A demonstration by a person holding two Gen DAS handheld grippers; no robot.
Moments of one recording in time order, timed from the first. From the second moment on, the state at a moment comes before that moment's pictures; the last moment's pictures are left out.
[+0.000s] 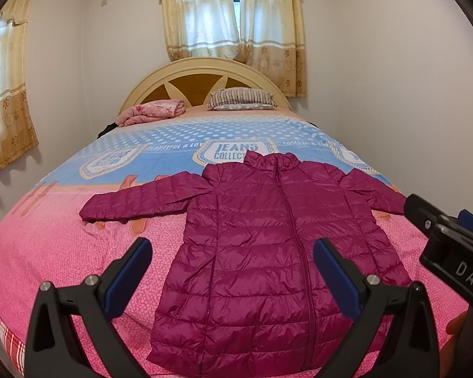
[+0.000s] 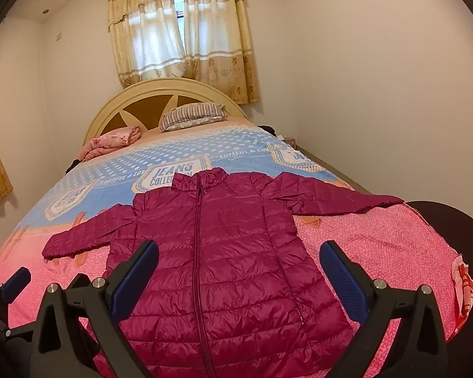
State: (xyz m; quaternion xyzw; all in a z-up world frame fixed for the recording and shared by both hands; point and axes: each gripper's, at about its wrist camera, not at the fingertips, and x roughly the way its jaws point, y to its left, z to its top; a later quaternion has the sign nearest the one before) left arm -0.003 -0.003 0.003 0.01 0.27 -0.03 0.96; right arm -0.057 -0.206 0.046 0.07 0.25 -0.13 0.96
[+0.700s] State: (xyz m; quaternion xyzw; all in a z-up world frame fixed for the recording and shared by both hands) left arm -0.004 -0.002 0.003 0.02 0.27 -0.02 0.96; right arm -0.057 -0.206 0.043 0.08 0.25 -0.13 0.96
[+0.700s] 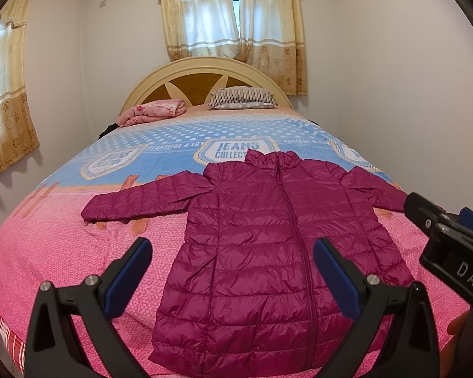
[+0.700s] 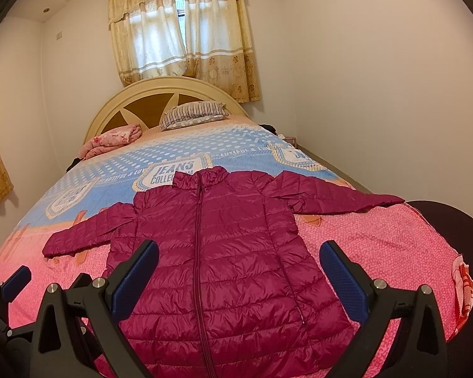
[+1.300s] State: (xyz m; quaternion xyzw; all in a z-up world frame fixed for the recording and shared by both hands) left arm -0.003 0.002 0.002 0.02 0.27 -0.02 0.96; right arm -0.057 -0.204 0.043 0.08 0.25 -0.13 0.96
